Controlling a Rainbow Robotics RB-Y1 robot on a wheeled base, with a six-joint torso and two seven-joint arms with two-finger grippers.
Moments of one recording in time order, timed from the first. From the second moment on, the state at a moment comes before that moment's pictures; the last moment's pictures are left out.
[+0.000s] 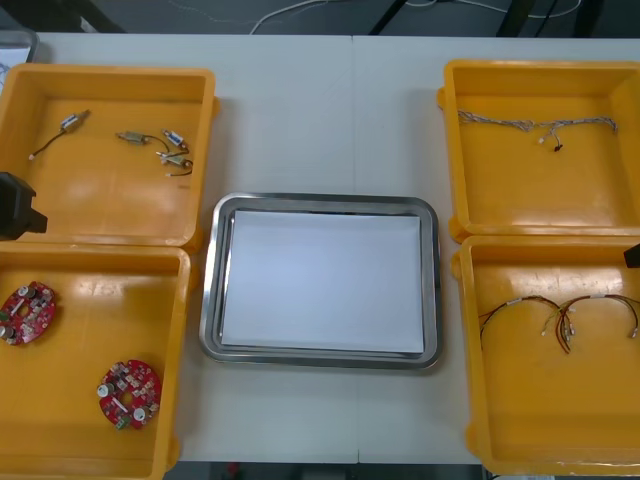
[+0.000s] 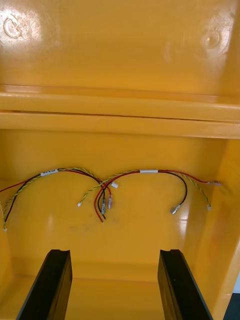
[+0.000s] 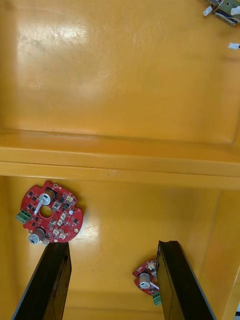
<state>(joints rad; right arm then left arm) -0.21 -0.96 -0.26 -2.11 -1.03 1.86 1.23 -0.28 0.93 0.22 -2.14 0.93 1.85 -1.09</state>
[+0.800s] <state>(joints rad) -0.21 -0.96 -0.26 -2.11 -1.03 1.86 1.23 -0.28 0.93 0.22 -2.14 0.93 1.85 -1.09</state>
